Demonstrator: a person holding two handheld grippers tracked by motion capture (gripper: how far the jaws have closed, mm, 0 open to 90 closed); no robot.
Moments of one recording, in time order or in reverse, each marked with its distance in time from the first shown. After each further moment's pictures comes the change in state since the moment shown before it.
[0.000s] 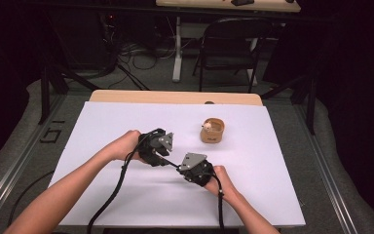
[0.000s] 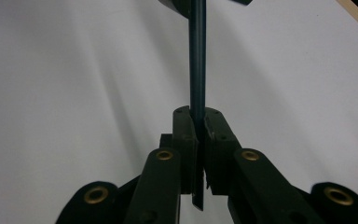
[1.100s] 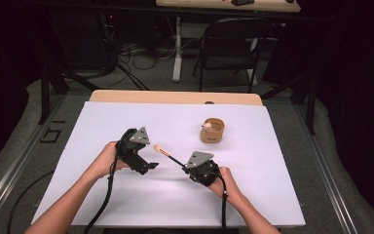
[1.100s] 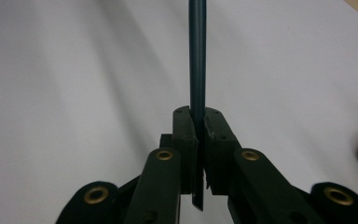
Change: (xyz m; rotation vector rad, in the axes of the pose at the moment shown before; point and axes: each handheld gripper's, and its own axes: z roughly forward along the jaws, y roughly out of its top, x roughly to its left) left arm -0.013 -0.065 -0.004 -0.266 0.194 -0.360; right arm -0.006 -0.010 -0.009 0.015 -0.036 0.081
